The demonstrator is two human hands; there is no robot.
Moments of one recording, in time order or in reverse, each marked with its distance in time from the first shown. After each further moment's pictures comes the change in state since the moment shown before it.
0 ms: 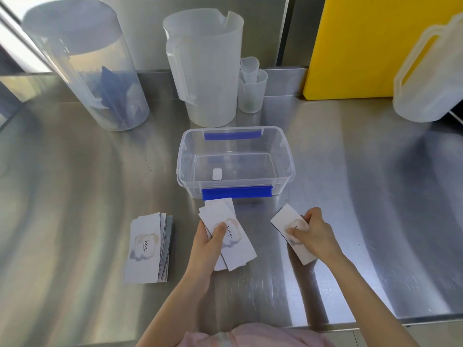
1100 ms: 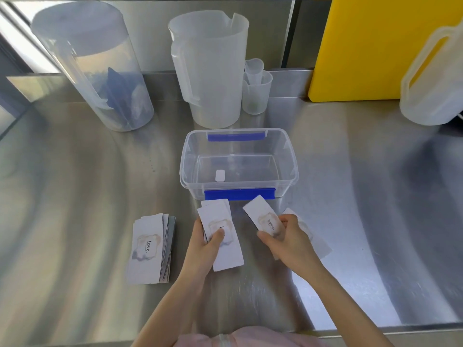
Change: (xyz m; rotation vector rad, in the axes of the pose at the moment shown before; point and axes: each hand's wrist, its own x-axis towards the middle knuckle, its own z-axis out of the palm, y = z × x) left_hand 0.002 0.002 -0.010 0.097 0.025 0.030; right_hand -0.037 -0.039 0.024 0.136 -0.111 -0.143
